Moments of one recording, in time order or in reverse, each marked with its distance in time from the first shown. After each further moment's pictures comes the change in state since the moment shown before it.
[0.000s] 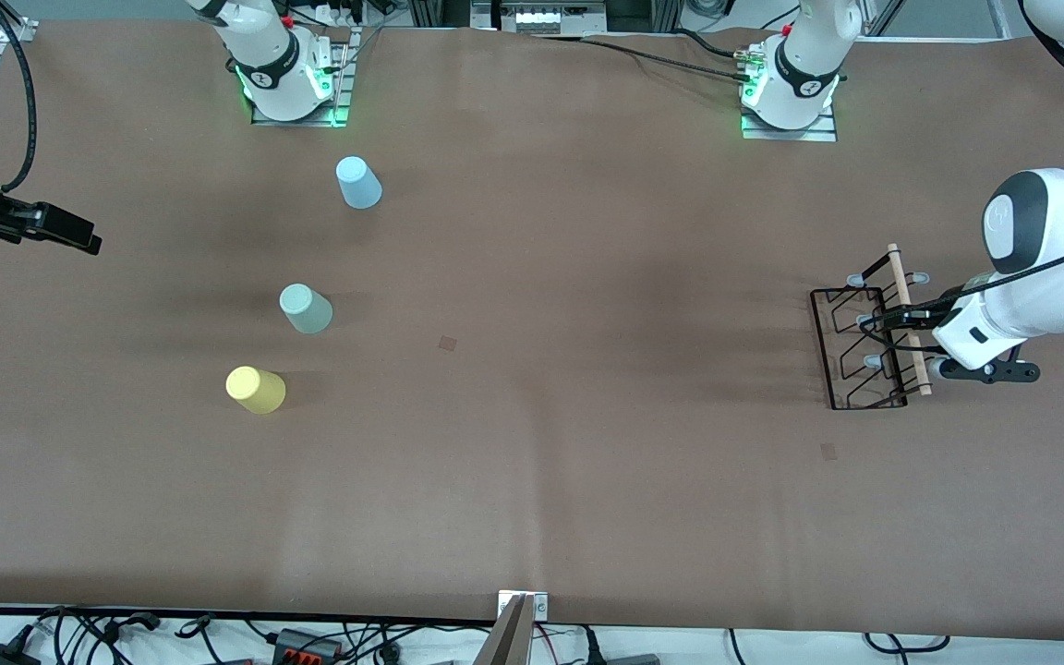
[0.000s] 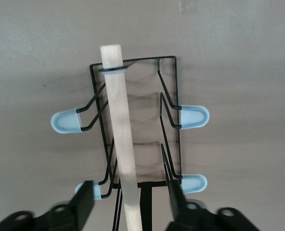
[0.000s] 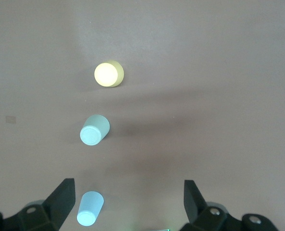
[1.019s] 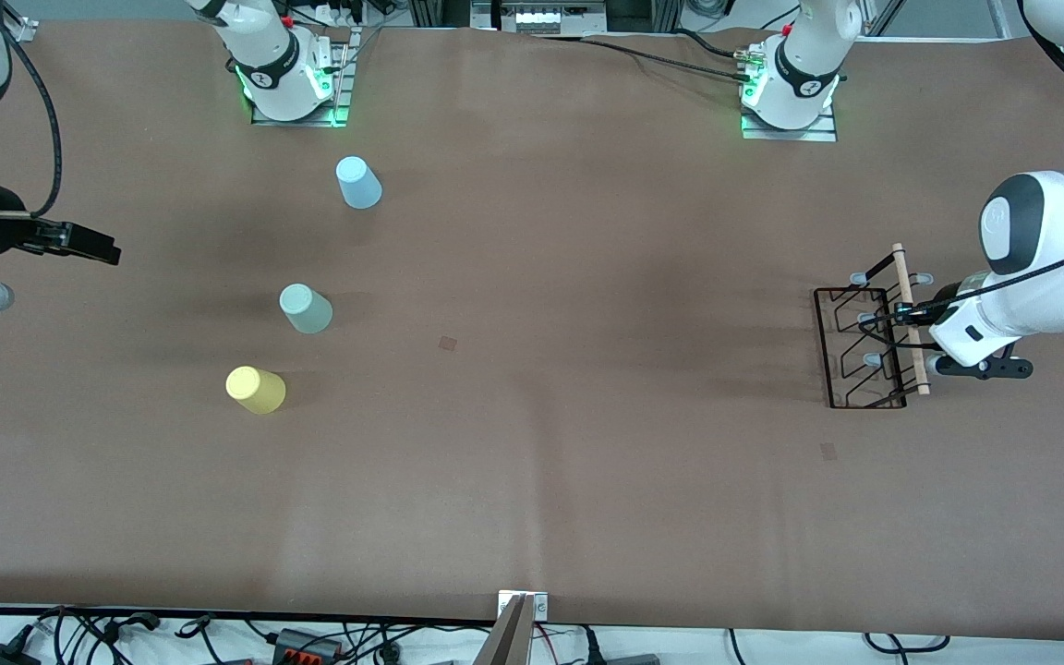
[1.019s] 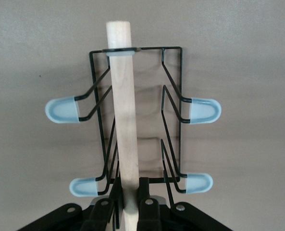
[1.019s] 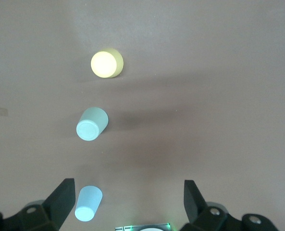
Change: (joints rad) left arm 0.020 0.003 -0.010 -0.020 0.000 0.000 0.003; right arm 0.002 0.052 0.006 -0.008 0.000 -0.015 -0.003
